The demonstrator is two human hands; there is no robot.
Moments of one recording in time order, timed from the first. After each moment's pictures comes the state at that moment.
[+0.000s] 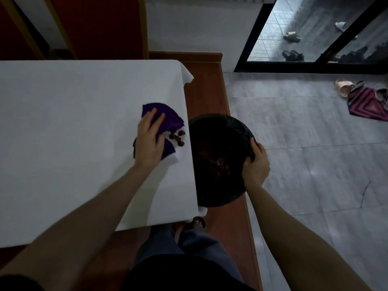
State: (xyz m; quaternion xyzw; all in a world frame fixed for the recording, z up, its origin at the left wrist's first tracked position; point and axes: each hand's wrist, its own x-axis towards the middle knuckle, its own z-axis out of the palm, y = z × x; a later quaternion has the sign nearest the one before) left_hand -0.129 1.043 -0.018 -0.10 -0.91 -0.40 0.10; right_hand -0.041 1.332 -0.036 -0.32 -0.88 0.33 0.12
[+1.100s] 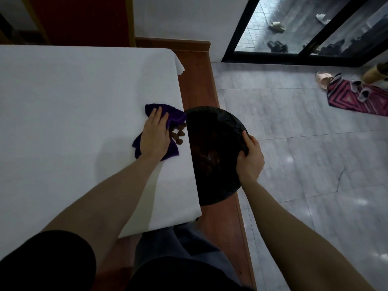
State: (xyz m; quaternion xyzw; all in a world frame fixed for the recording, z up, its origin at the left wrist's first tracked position) left_hand -0.173 1.065 -0.068 -0.12 -0.96 -0.26 -0.01; right_hand -0.054 1.305 -0.023 -0.33 -0.89 0.30 0.10
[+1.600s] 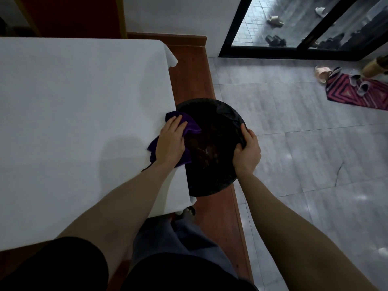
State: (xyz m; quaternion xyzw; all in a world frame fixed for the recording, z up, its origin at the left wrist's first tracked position) left_hand -0.116 1.124 -0.070 -0.17 -0.93 -0.32 -0.01; right_hand -0.041 1.323 -0.025 -0.34 -0.88 0.32 0.13
